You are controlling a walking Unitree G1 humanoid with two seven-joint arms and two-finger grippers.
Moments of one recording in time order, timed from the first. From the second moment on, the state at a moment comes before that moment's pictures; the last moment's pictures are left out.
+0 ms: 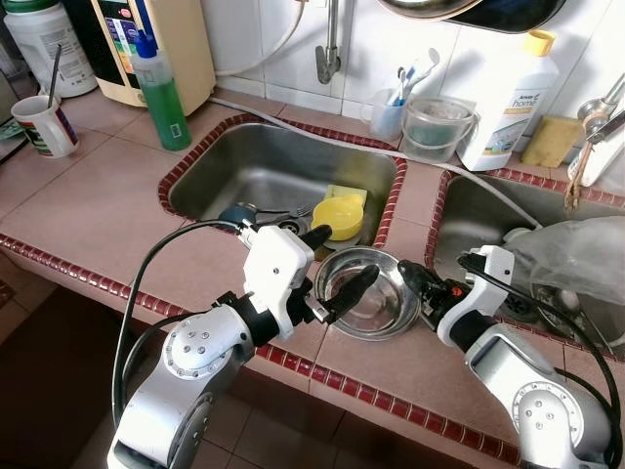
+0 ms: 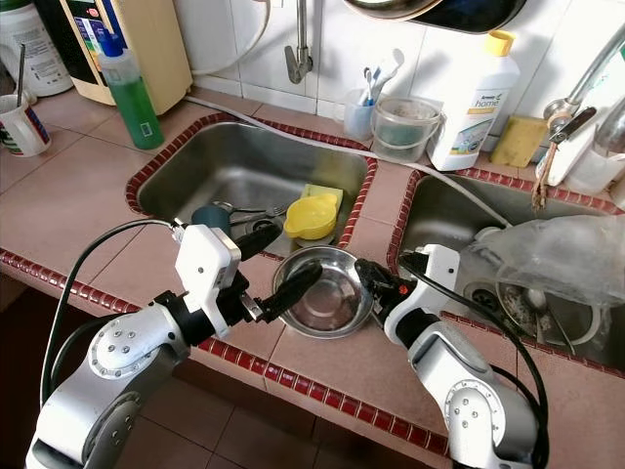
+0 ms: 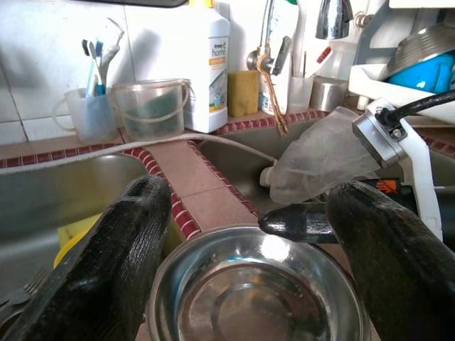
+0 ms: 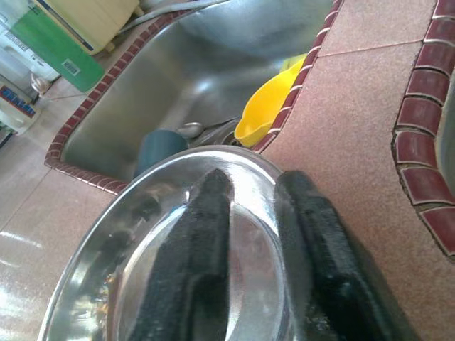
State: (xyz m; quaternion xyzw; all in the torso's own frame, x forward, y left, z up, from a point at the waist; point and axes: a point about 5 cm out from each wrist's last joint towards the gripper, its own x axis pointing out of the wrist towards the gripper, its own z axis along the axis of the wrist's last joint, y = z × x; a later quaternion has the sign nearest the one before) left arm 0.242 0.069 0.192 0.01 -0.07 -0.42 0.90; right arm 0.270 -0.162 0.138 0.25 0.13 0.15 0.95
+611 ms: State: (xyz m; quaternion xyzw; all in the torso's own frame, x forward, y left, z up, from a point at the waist) left arm 0.244 0.067 0.194 0.01 -0.07 -0.42 0.91; right arm 0.277 -0.163 0.159 0.24 0.07 0.16 0.96
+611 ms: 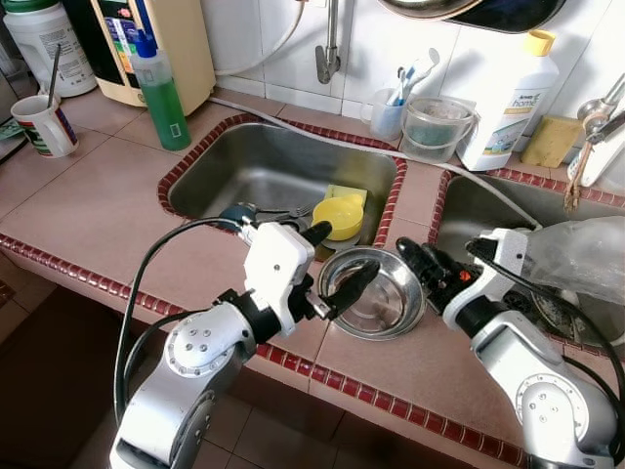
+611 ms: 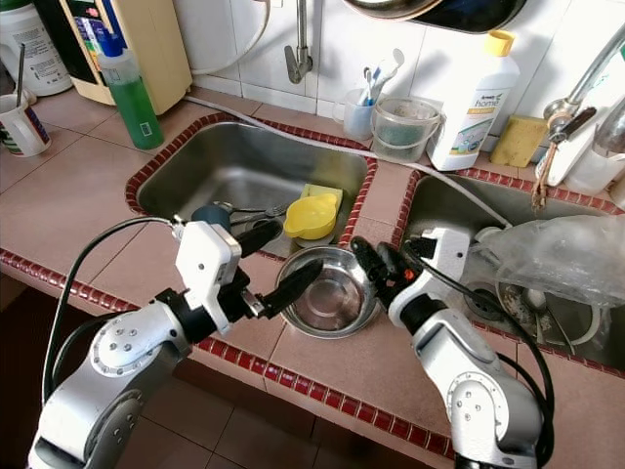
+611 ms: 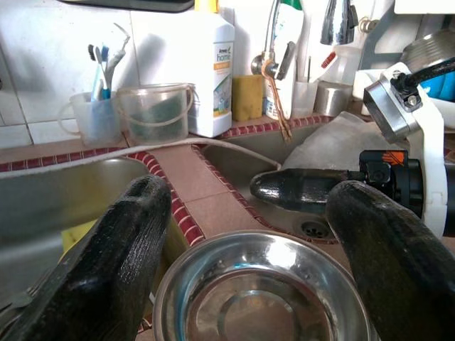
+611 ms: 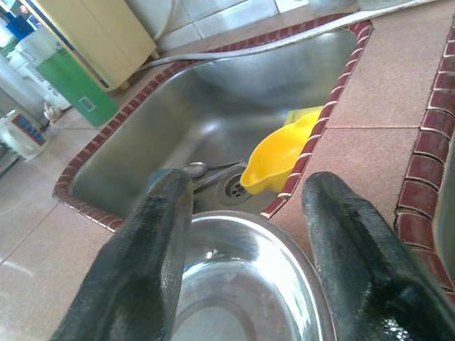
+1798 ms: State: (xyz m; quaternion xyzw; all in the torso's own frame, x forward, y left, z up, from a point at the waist) left arm 0.234 0.073 0.171 0.01 -0.02 -0.42 0.91; right arm 0.285 -0.157 0.127 0.27 0.20 0.17 0.93
